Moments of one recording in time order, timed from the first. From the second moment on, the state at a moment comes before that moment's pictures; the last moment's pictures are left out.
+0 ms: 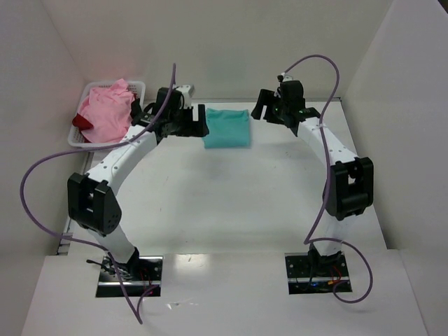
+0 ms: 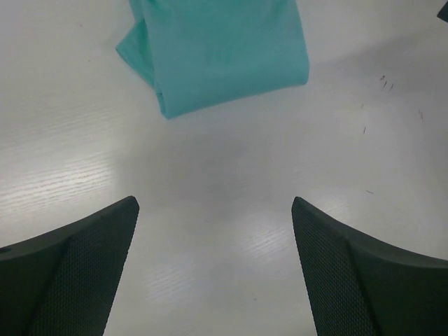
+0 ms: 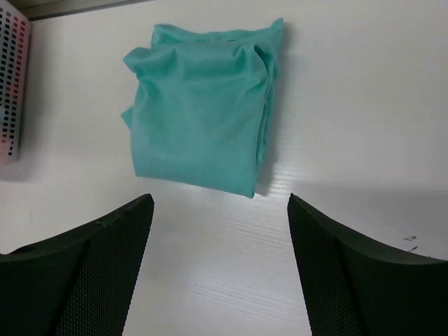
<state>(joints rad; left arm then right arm) -0.36 1.70 1.60 -0.57 0.11 -0.27 0.24 1.81 1.57 -0.32 -0.11 0.39</state>
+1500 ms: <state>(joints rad) -0.31 2.22 1.62 -0.14 0.16 -0.54 0.26 2.24 1.67 -0.24 -0.26 0.39</state>
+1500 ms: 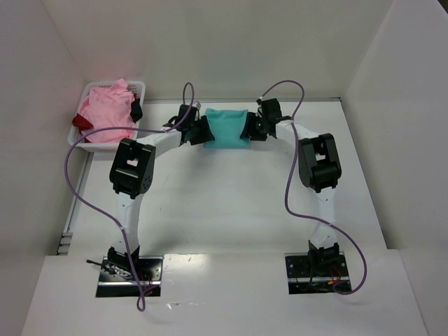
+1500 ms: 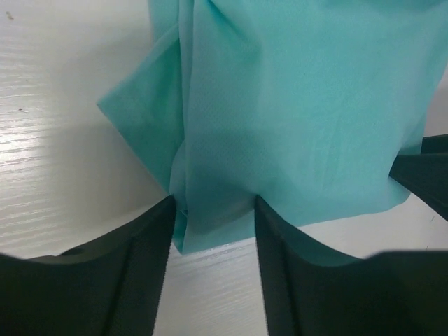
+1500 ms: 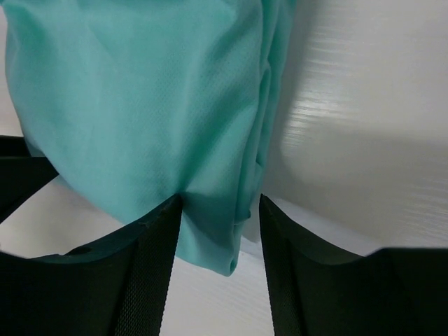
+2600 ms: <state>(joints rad) -0.41 1.84 1.29 -0.24 0.21 -0.53 0.33 1.88 1.27 -0.26 -0.29 0.45</state>
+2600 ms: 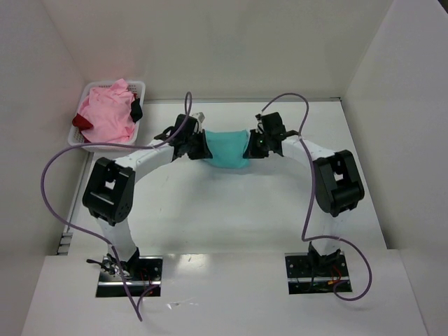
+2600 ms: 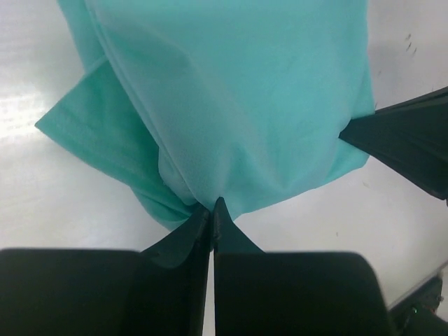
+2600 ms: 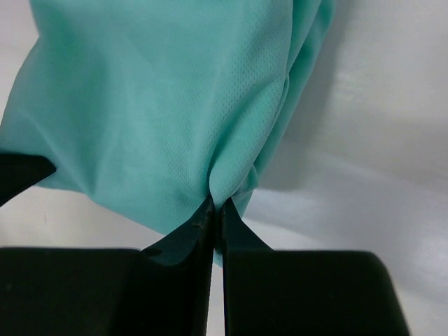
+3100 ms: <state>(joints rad) -0.44 1.72 1.13 -0.43 0.24 -0.54 0.42 1.80 1.15 -0.33 -0.28 0.49</state>
